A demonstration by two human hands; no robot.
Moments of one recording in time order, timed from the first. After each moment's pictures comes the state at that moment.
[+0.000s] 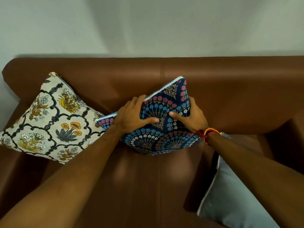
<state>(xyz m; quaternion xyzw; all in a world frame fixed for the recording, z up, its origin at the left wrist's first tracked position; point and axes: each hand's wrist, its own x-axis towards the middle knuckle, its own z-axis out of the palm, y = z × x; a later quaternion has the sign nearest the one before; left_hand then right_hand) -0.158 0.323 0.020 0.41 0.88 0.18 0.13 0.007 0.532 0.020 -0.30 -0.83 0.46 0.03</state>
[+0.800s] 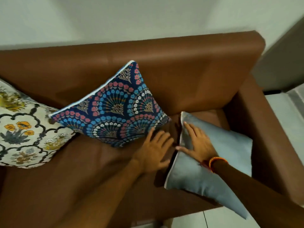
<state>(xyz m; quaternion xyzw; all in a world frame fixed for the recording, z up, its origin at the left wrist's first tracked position) 0.090 0.391 -0.044 0.69 0.71 0.06 0.11 0.255 0.570 -0.040 -0.30 -0.93 0.20 -0.09</state>
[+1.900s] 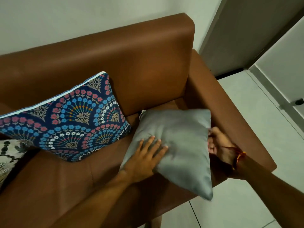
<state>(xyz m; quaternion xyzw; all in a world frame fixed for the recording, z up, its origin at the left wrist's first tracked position) 0.208 0.473 -0.071 0.76 0.64 0.06 0.11 0.441 0.695 -0.044 -0.67 -0.31 0.67 0.11</state>
